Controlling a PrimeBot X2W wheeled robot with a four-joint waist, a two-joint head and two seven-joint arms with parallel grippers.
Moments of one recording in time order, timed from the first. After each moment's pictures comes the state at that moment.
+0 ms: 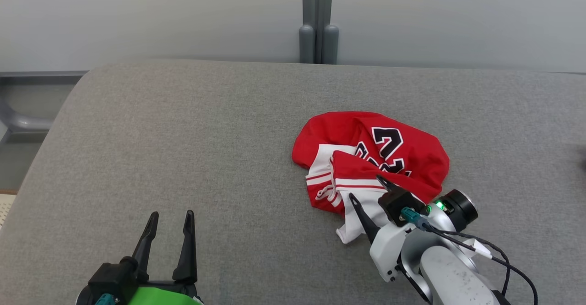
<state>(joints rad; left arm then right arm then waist) 0.07 0.06 -0.10 0.14 -0.30 -0.13 -0.26 -0.32 -0.05 0.34 0.55 -0.12 0.13 -0.11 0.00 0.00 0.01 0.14</state>
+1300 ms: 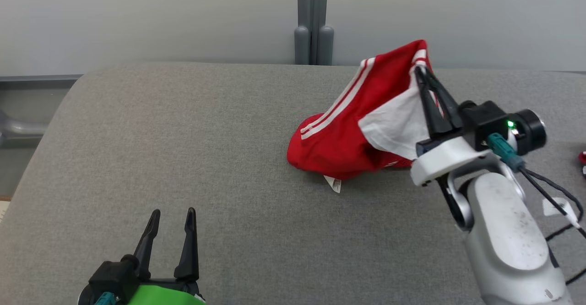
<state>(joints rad) 0.06 0.05 -0.10 0.14 -0.30 -0.13 -0.26 -0.45 -0.05 0.10 0.29 -0.06 0.13 -0.20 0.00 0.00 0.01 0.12</state>
